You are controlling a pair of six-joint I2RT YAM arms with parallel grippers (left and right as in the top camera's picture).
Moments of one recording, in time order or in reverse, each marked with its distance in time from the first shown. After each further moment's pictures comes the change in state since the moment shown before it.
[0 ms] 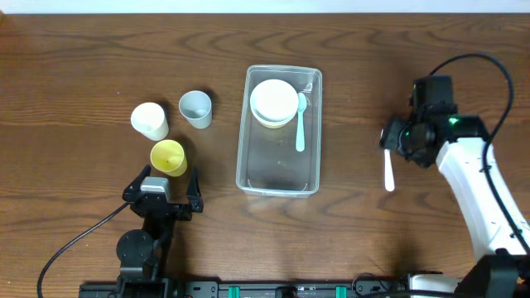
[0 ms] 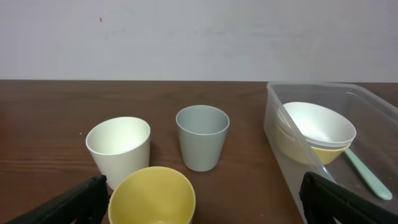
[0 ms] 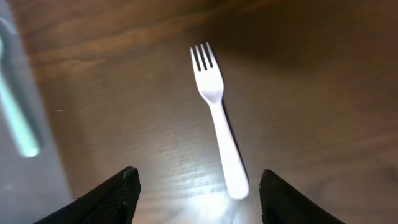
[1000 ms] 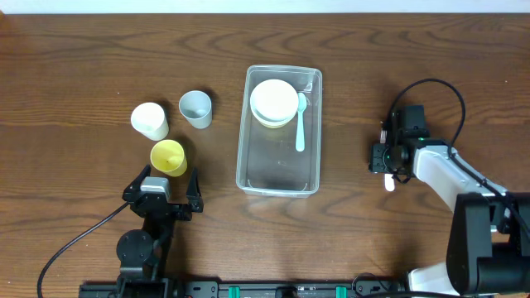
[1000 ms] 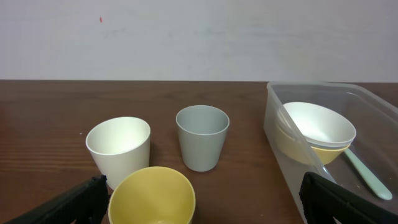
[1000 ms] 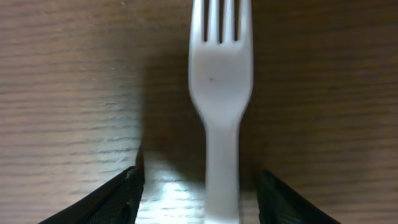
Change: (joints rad) left arm 0.000 0.000 0.000 0.000 0.000 0.000; right arm 0.001 0.195 -0.252 0.392 0.003 -0.253
